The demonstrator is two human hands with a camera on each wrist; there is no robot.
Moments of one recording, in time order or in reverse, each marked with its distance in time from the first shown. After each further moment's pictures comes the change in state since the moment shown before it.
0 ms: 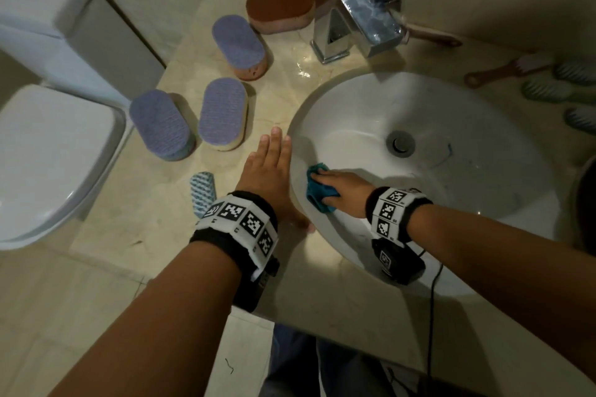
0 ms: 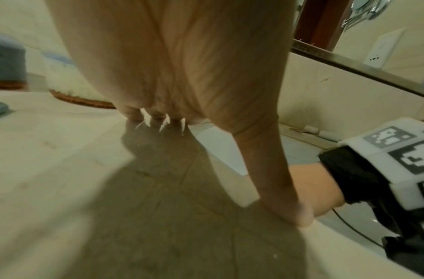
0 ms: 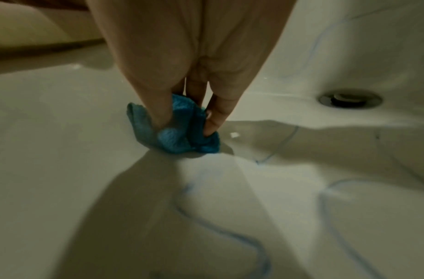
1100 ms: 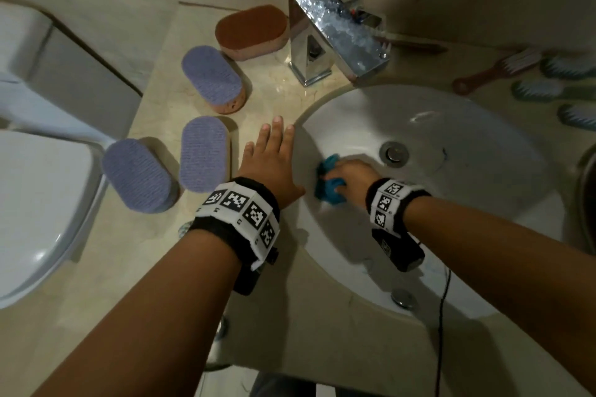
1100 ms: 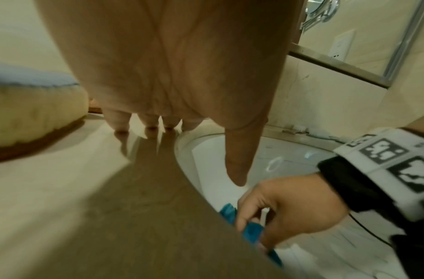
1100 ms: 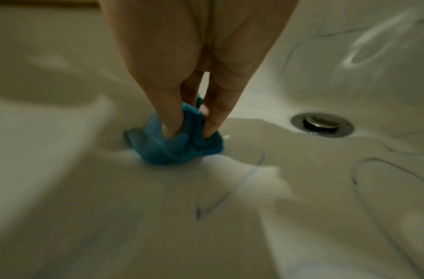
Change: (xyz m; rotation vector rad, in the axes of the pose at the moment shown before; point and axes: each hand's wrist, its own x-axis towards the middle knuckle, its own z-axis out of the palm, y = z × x) left_hand 0.062 0.002 -0.047 -0.006 0.045 0.063; right_hand 0.043 0.035 -0.034 -0.038 0.219 0.060
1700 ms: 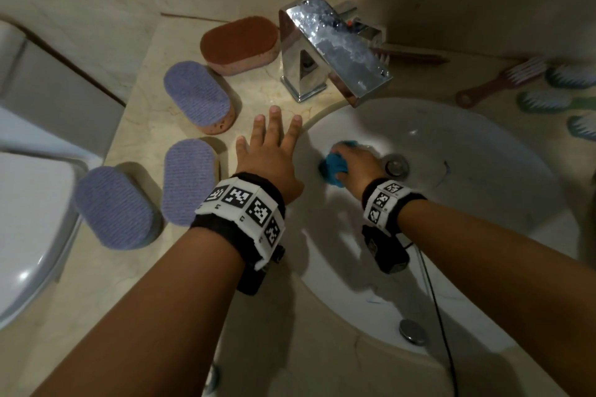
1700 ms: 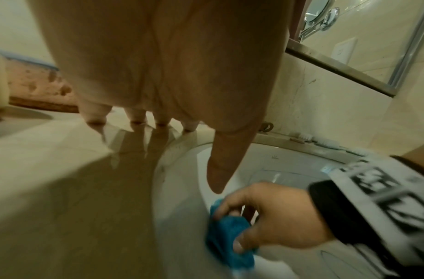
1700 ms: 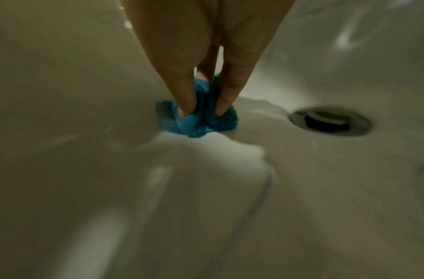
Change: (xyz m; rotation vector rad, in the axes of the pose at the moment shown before) left_hand 0.042 0.004 -0.018 0.053 0.018 -0.016; right_hand 0.035 0.013 -0.018 0.104 0.270 0.200
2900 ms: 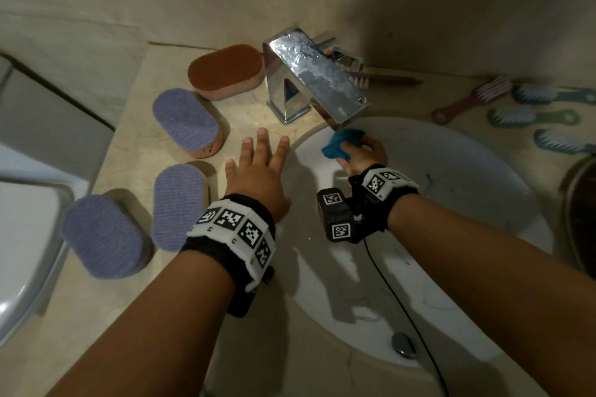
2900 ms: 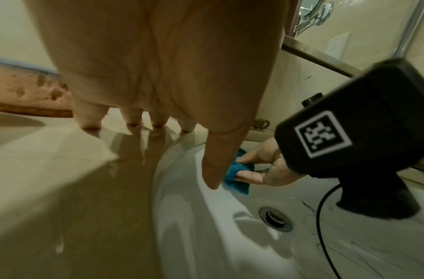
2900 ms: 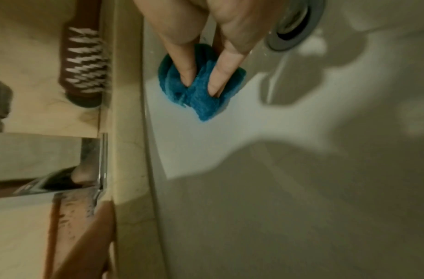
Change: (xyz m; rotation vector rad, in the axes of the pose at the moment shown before) left_hand 0.000 0.002 -0.002 -0.006 -0.003 -0.010; right_hand 0.018 -0.029 -0.042 1.661 0.495 0.688
